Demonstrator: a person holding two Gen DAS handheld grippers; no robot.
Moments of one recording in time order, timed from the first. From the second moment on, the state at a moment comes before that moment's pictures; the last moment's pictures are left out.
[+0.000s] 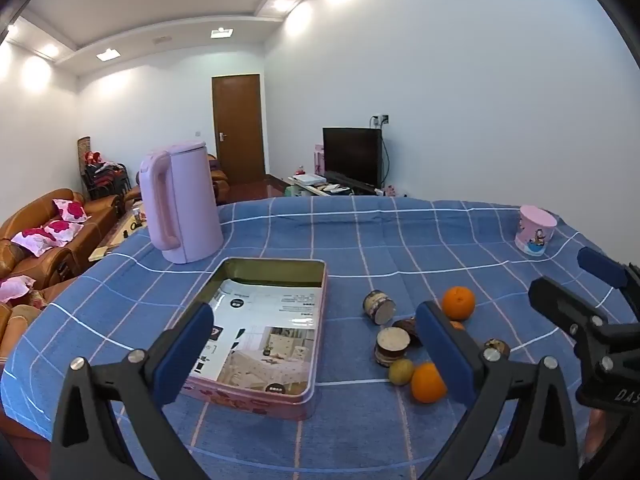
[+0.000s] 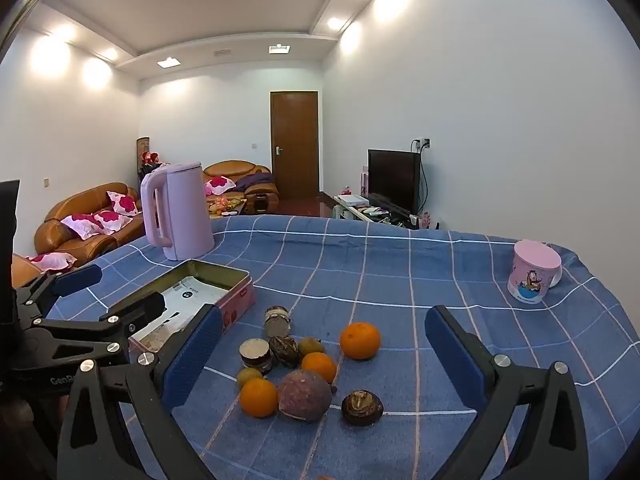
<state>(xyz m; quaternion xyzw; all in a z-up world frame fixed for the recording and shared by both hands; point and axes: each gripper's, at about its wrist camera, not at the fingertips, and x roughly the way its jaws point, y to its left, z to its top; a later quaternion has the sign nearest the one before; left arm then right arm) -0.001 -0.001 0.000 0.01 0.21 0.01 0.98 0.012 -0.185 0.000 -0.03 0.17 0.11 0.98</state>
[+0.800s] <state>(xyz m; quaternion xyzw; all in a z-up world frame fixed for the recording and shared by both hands) 0.003 0.001 -0.005 0.00 0.23 0.00 0.97 0.012 -0.182 -0.005 -0.03 0.18 0.12 0.98</state>
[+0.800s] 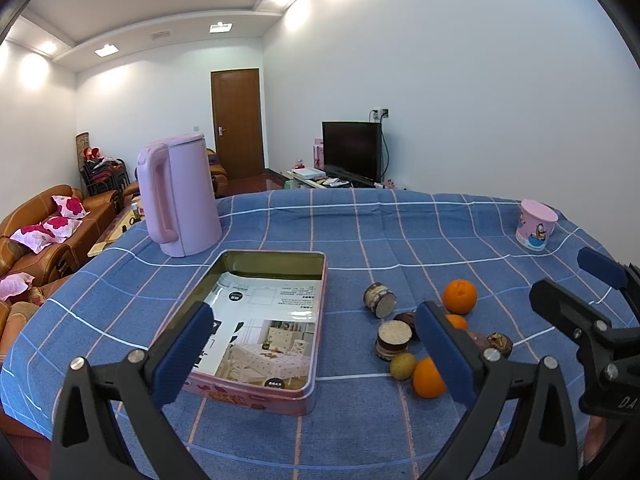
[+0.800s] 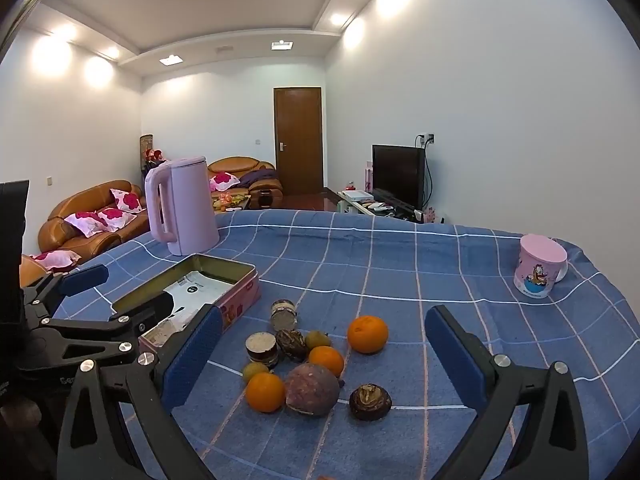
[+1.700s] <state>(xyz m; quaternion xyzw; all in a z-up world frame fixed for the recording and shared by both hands) 0.004 0.003 -0.007 0.00 0.23 0.00 0.97 0.011 -0.178 -0.007 -0.03 0.19 0.12 0.97</state>
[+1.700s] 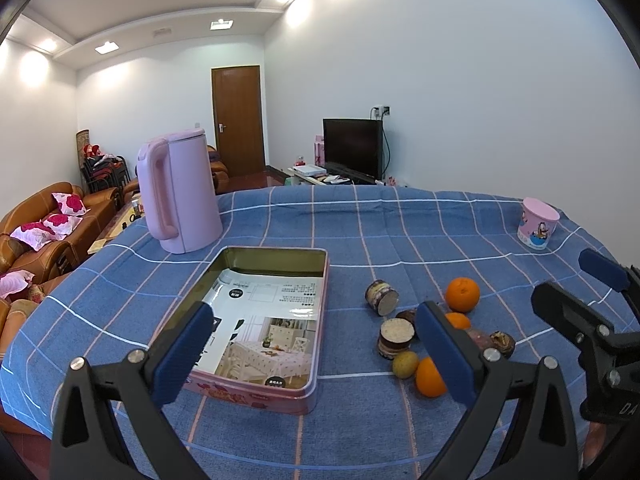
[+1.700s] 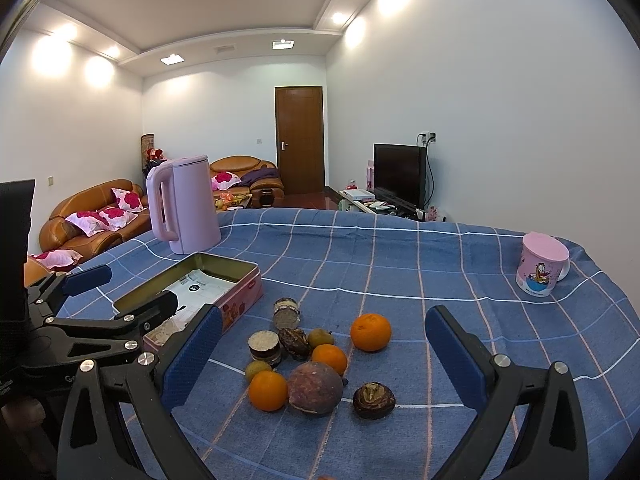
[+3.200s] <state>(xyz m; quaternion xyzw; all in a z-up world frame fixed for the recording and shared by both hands) 0.021 0.003 -0.043 0.01 0.25 0.03 0.97 0.056 -0.174 -0.054 -0.02 0.26 0.11 0.96</state>
